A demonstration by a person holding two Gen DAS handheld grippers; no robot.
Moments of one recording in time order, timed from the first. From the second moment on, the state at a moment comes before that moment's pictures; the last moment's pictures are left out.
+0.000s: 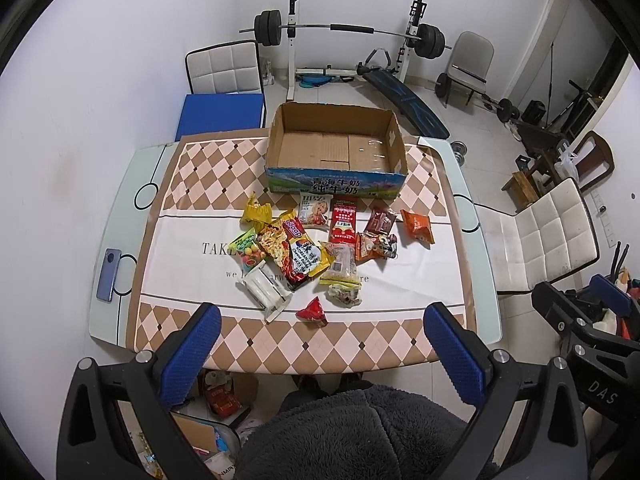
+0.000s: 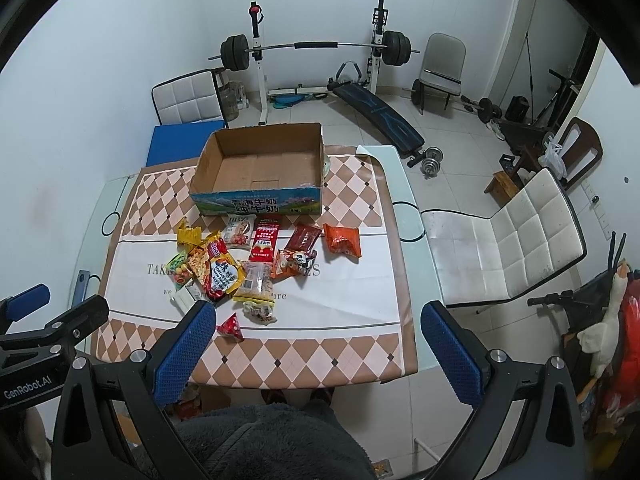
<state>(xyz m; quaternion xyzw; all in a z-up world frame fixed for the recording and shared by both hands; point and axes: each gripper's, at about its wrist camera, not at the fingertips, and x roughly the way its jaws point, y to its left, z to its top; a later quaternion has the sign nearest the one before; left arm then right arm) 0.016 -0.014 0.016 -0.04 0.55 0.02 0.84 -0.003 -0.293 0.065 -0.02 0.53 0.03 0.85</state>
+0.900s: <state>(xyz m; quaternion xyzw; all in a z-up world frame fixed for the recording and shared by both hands) 0.065 0.025 -0.024 -0.07 0.56 0.07 0.82 0.041 -0.285 0.025 0.02 0.57 0.06 0.82</state>
